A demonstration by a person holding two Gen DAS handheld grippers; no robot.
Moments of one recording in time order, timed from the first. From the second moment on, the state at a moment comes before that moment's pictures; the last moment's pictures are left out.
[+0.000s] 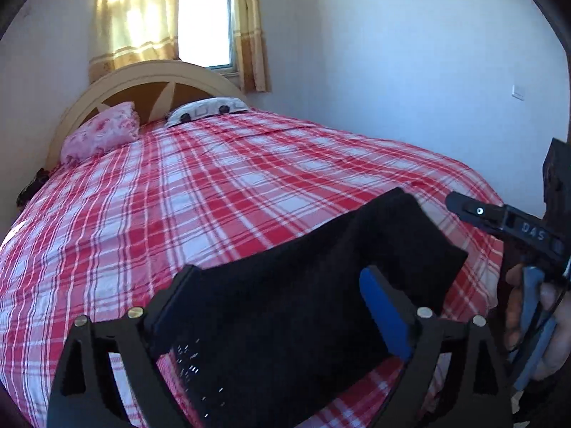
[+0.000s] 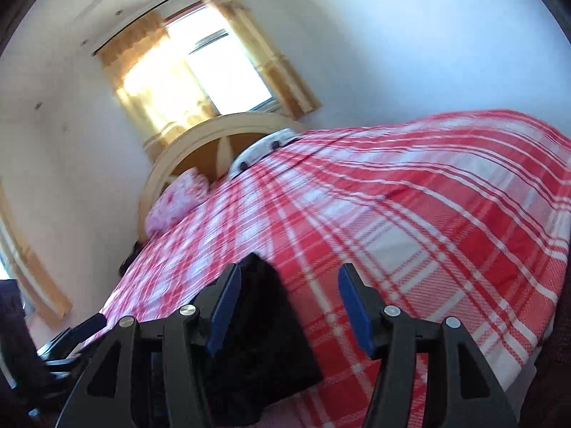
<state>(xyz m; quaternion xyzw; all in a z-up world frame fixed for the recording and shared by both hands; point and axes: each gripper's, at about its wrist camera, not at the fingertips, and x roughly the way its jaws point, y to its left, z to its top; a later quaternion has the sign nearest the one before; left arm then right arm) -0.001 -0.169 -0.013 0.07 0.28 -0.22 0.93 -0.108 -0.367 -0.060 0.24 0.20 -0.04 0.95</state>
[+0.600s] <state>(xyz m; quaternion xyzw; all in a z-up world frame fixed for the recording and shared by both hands) 0.003 -0.145 -0.081 0.03 0.34 -0.20 0.92 -0.035 -0.341 -0.045 0.24 0.34 0.12 0.90</state>
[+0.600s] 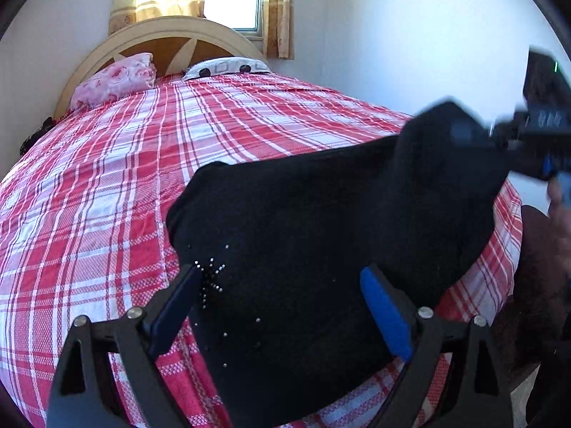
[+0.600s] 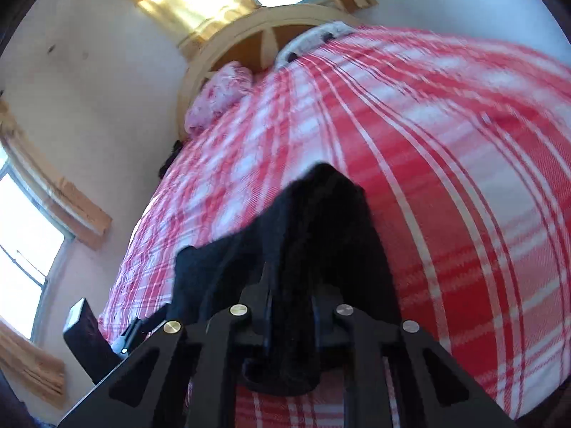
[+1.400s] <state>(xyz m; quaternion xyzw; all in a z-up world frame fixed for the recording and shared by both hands) -0.008 -0.128 -0.093 -0.01 0.35 -0.18 0.92 -0.061 -0.370 -0.021 0.18 0.30 0.04 0.94</state>
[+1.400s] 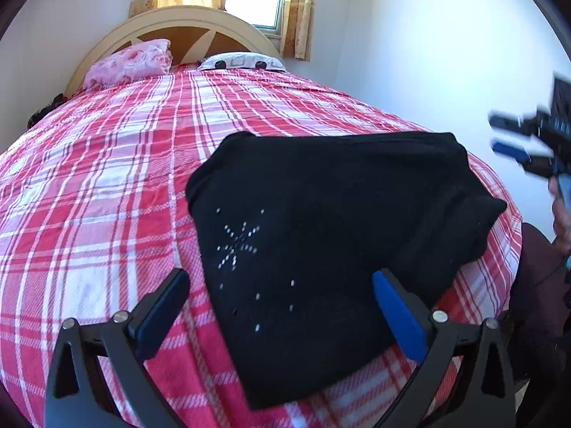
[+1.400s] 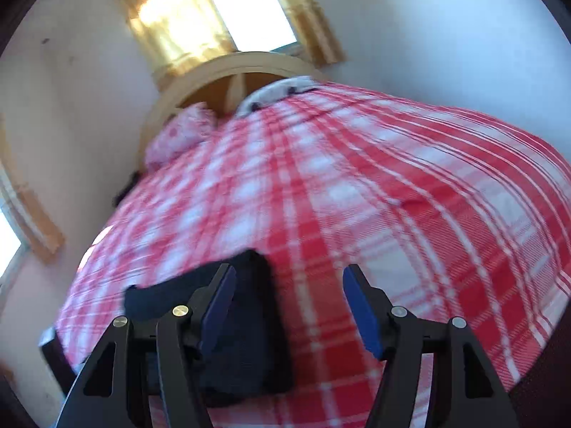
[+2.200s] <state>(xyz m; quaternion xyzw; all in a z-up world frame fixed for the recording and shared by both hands) -0.016 -0.098 -0.113 -0.08 0.35 -0.23 0.91 0.122 -0.091 -0.052 -0.13 0.58 0.32 0.74</state>
